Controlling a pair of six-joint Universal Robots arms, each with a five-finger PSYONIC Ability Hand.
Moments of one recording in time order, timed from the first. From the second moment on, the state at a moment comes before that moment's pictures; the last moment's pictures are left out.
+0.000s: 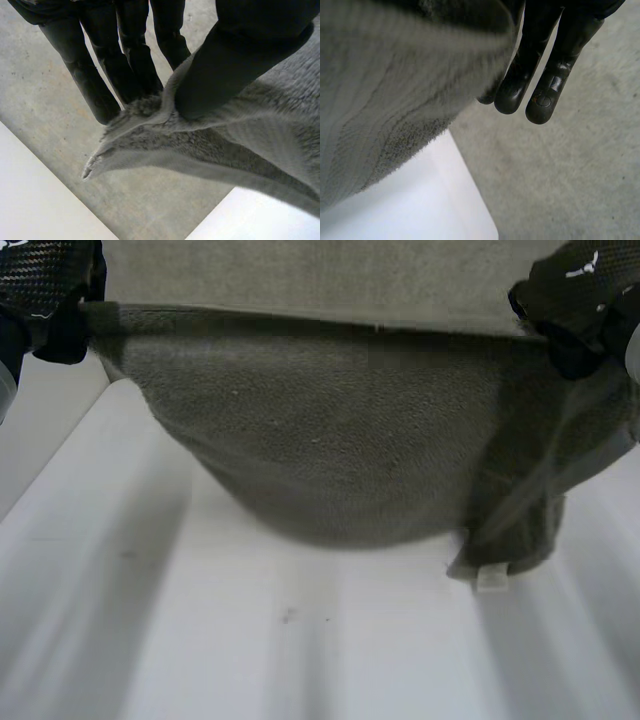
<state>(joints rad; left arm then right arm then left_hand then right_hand) 4.34 -1.47 -1.41 3.09 -1.62 3.61 1.91 -1.41 1.02 0.50 1.50 2.36 1.18 1.21 1.21 1.22 1.02 0.97 1.18 1.19 1.19 1.01</state>
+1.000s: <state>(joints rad) 4.34 -1.98 -1.46 3.67 -1.69 3.59 1.93 -1.12 1.28 -0.05 1.34 2.21 1.20 1.22 1.22 1.22 1.04 0.97 1.18 1.18 1.19 1.01</state>
